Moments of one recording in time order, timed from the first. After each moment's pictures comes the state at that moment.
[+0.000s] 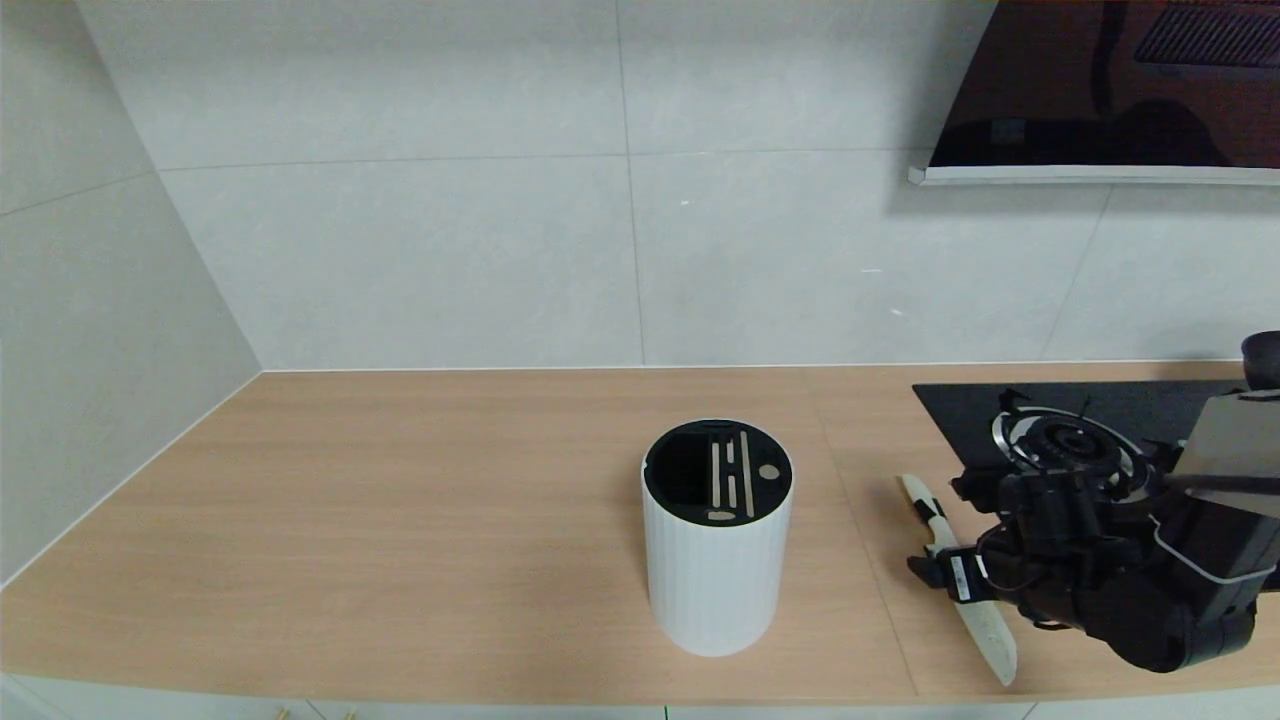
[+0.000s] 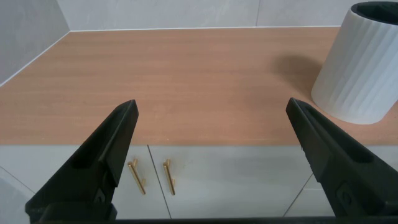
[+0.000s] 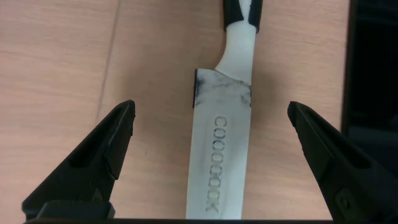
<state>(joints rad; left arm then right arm) 0.00 0.00 0.00 0.00 0.00 0.01 0.17 2.20 -0.58 -0.93 -0.09 -0.01</state>
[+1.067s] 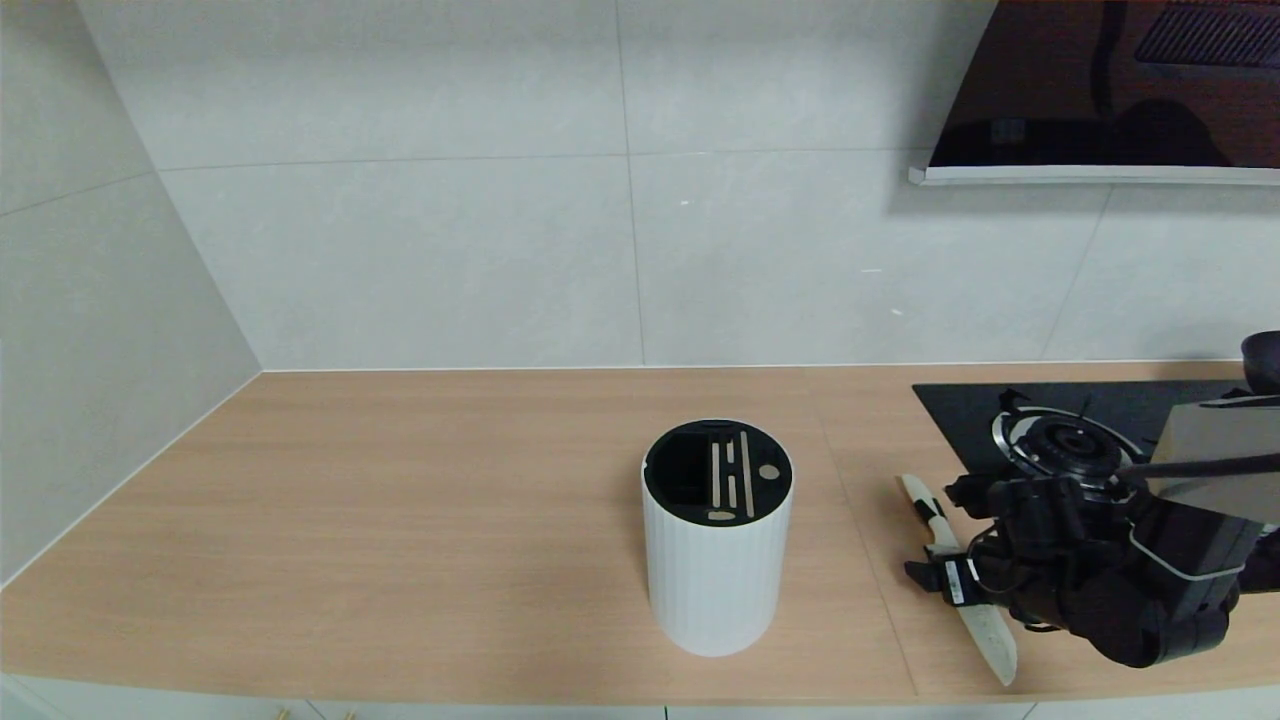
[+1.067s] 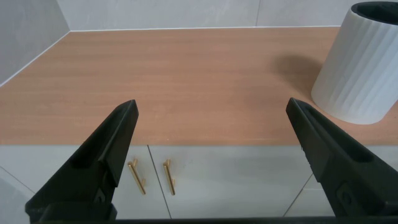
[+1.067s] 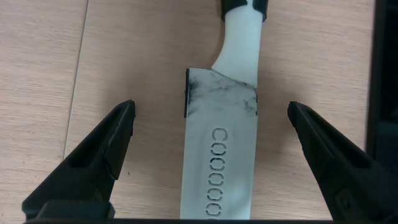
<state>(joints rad) 0.00 0.00 0.00 0.00 0.00 0.01 0.16 2.26 -0.62 -0.93 -0.09 -0.01</state>
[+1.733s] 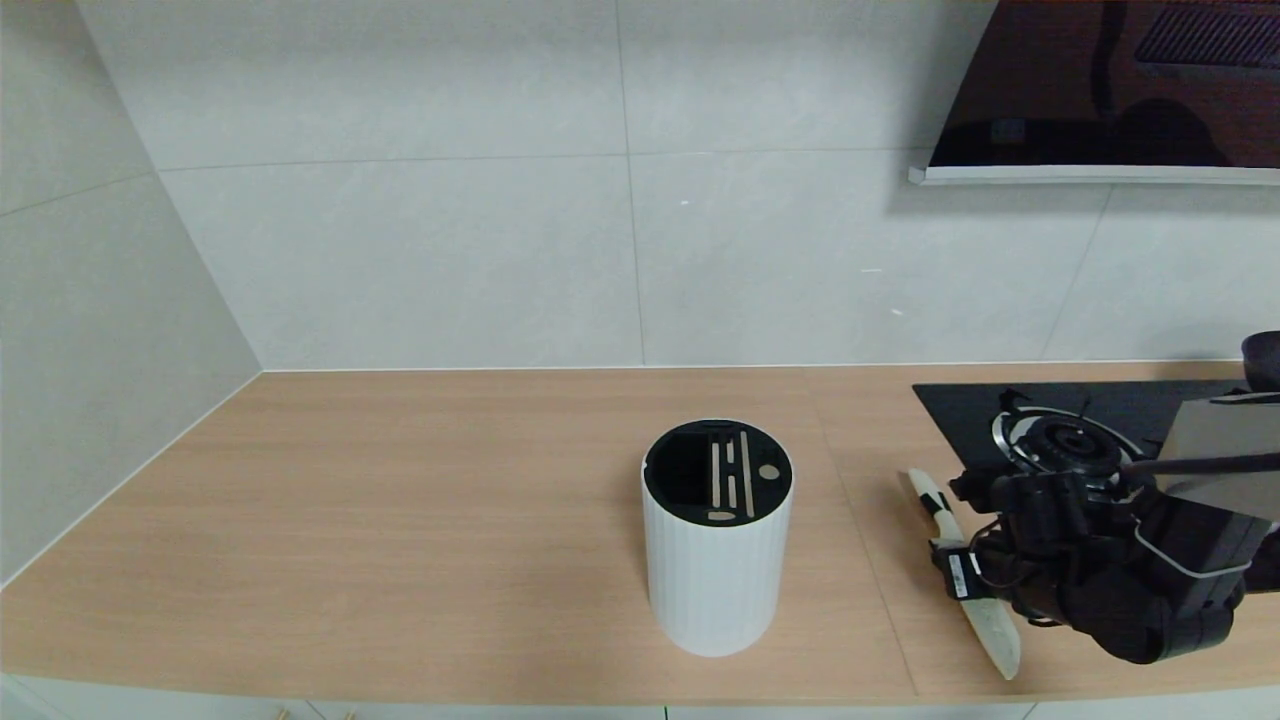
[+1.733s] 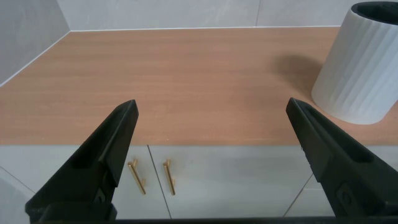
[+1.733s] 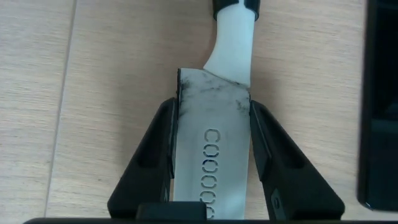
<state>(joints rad) 0.00 0.00 0.00 0.00 0.00 0.01 0.15 2.24 -0.62 -0.93 -0.13 -0.01</state>
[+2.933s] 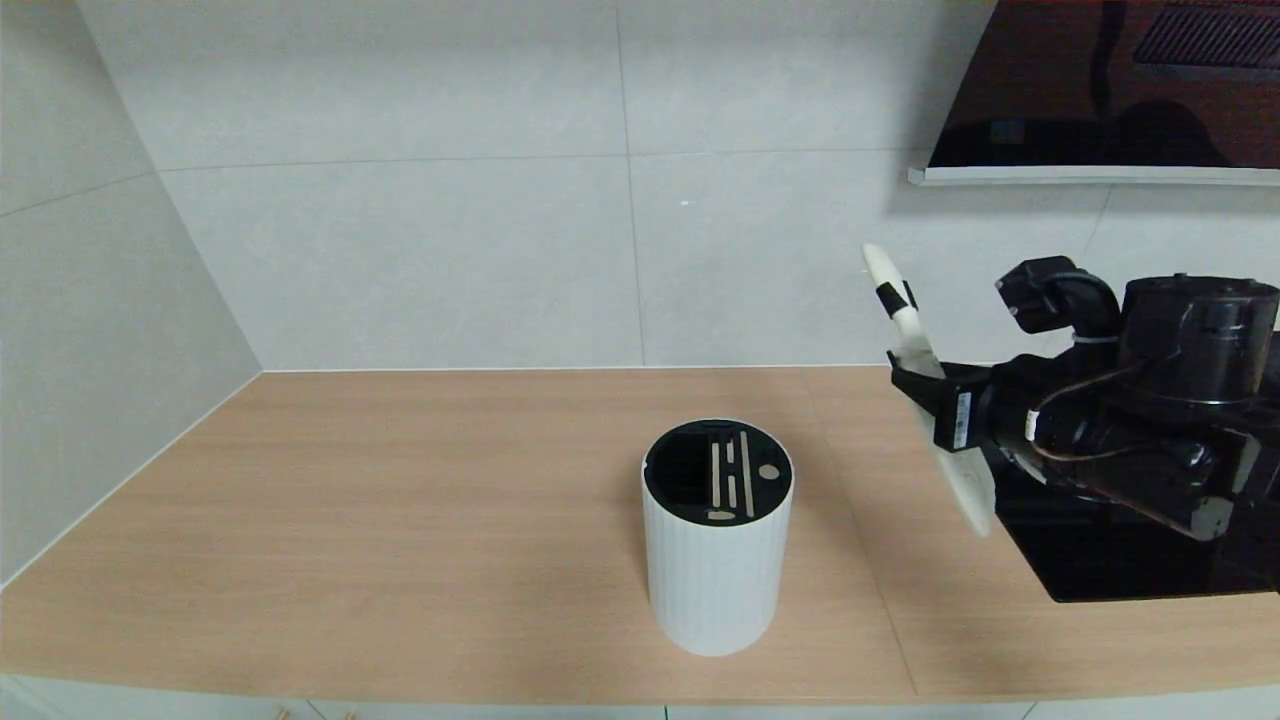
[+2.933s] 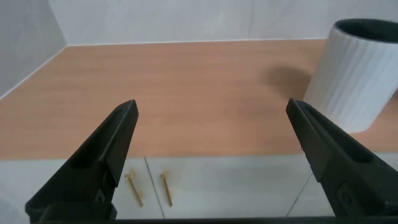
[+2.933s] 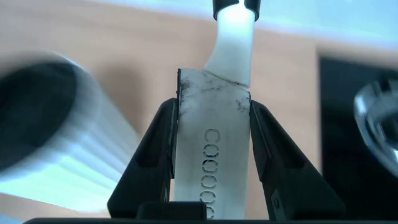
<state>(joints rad) 0.00 0.01 -0.08 0.02 -0.07 0.00 0.45 1.62 -0.76 -0.71 -0.13 0.02</state>
